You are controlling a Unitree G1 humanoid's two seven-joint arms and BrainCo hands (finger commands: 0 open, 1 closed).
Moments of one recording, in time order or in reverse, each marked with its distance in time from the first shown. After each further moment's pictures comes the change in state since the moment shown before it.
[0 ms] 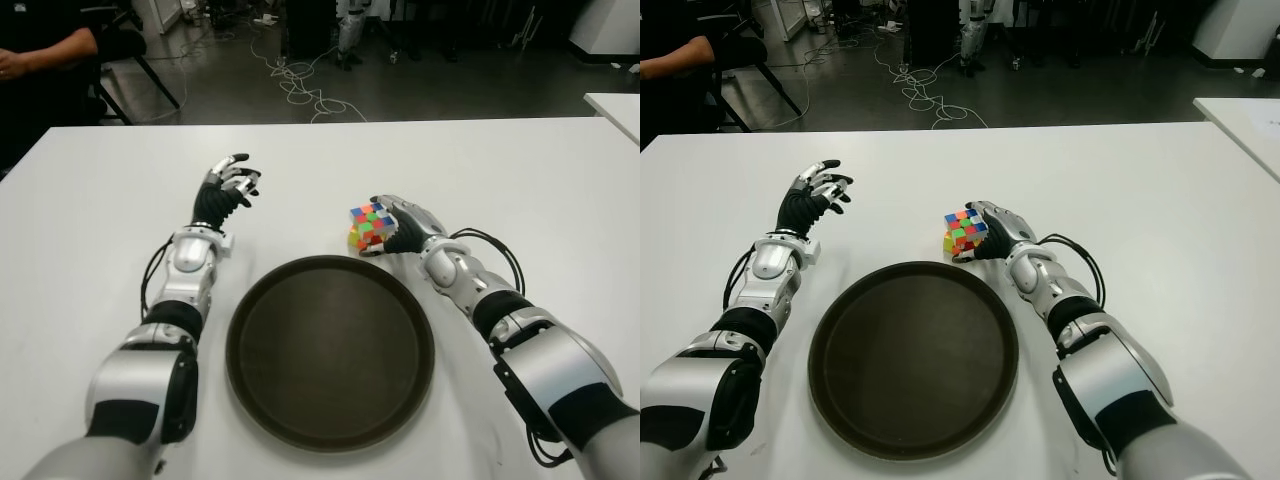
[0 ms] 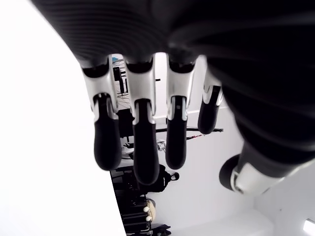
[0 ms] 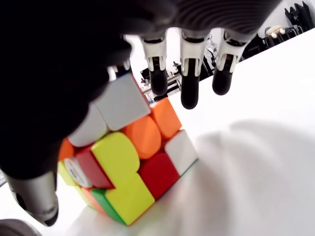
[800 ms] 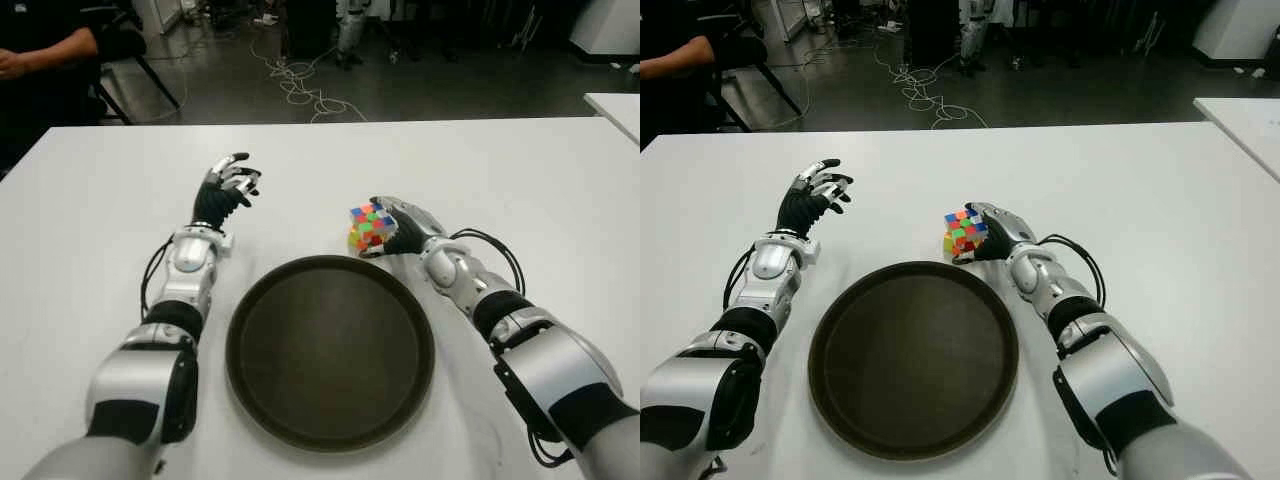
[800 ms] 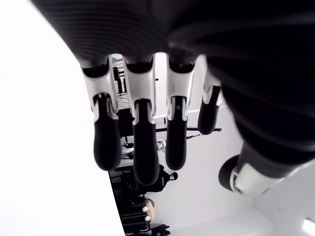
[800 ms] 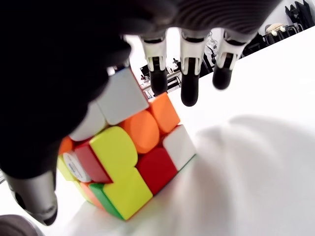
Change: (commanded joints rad) left arm -0.001 -0.002 0.002 0.000 -0.005 0.004 -0.007; right arm 0.002 -0.005 0.011 0.001 -0.007 -0.006 0.004
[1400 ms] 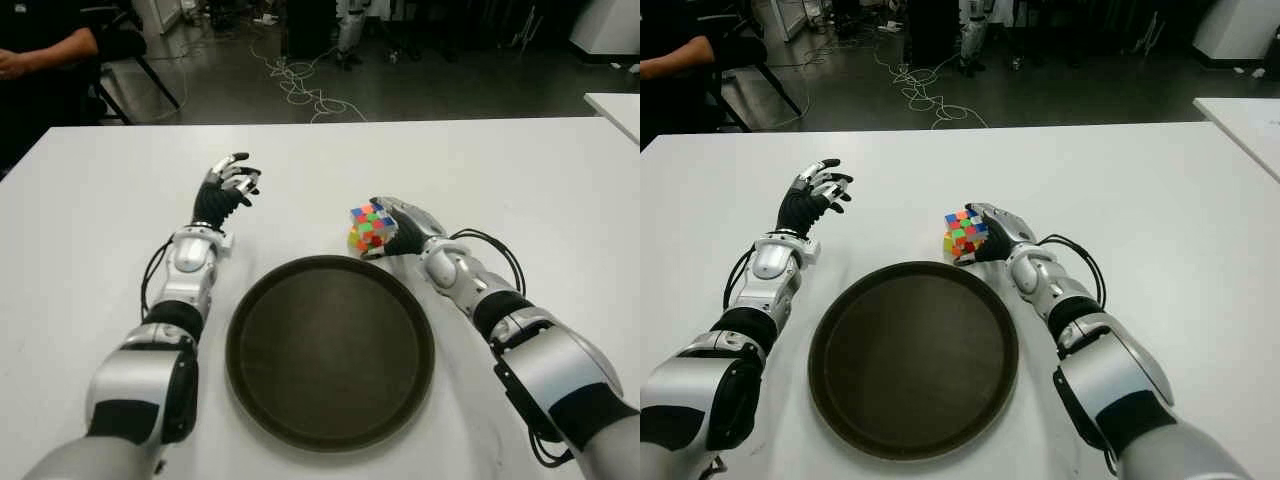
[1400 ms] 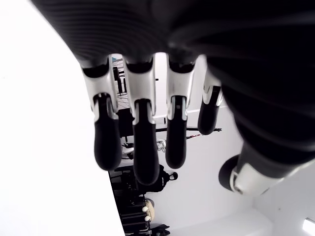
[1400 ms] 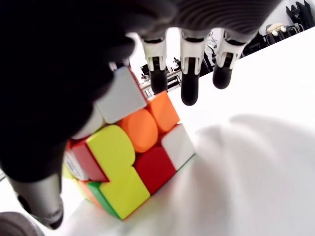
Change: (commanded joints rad) left arm -0.002 0.000 -0.001 0.000 0.001 0.006 0.003; right arm -0.001 0.002 0.011 -0.001 -0.010 0.001 -0.009
